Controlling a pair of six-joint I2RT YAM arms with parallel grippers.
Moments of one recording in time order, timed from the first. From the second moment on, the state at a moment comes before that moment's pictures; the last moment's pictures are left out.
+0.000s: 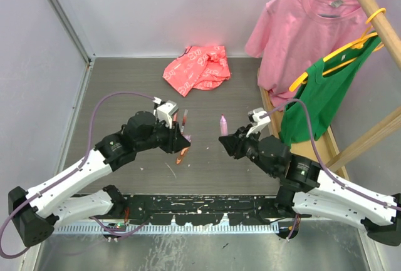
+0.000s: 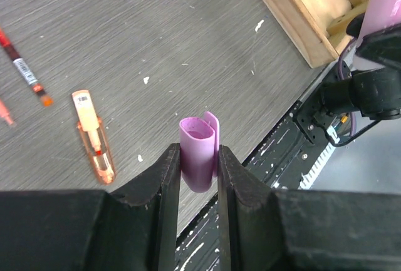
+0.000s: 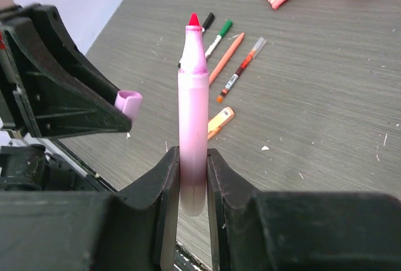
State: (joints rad) left arm -0.80 0.95 0.84 -0.37 0.19 -0.43; right arm 1.10 0.69 0.72 -0.29 0.41 0.55
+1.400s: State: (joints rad) left arm -1.03 1.68 1.02 -0.39 -0.12 -0.43; right arm 1.10 0.48 0.61 -0.27 0.50 0.63
